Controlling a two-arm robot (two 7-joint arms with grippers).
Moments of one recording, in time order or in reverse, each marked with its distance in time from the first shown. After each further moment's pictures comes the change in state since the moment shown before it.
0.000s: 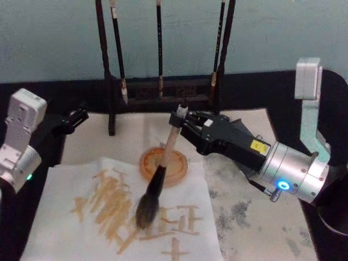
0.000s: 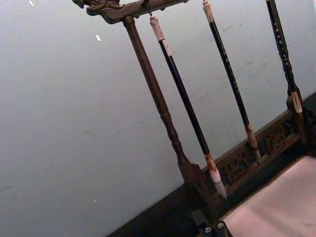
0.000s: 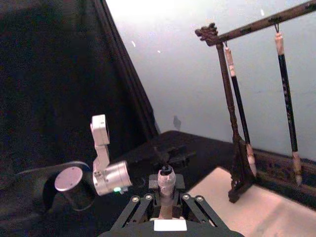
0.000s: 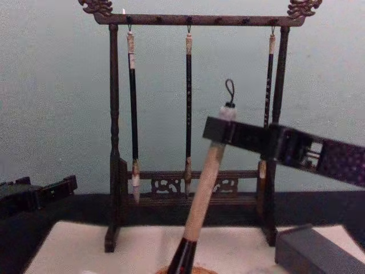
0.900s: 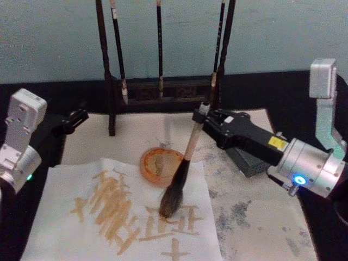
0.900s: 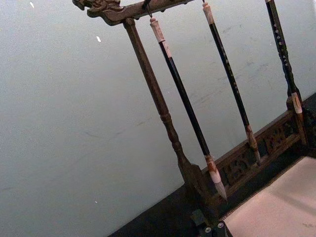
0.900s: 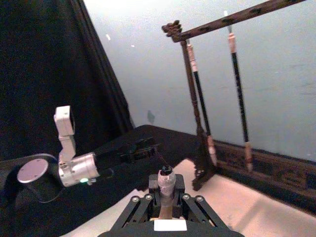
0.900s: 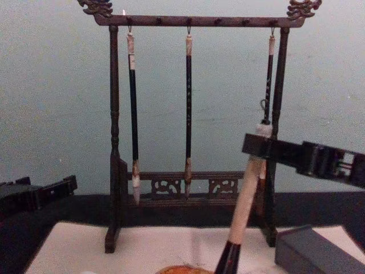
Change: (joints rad) left arm 0.000 0.000 0.000 0.000 0.000 0.000 0.000; right arm -0.015 0.023 0.058 0.044 -0.036 -0.005 -0.007
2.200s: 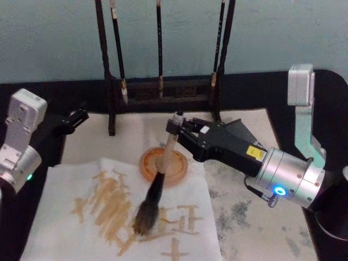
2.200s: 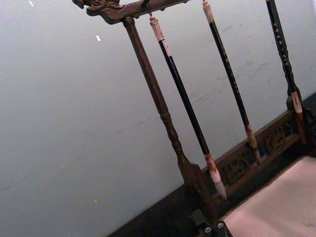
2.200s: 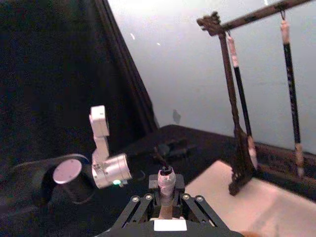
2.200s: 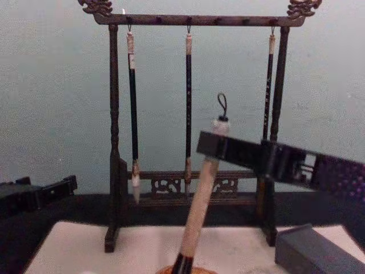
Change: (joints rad) left arm 0.000 0.000 0.000 0.000 0.000 0.000 0.000; right arm 0.000 -0.037 -0.058 -0.047 0.001 0.020 0.002
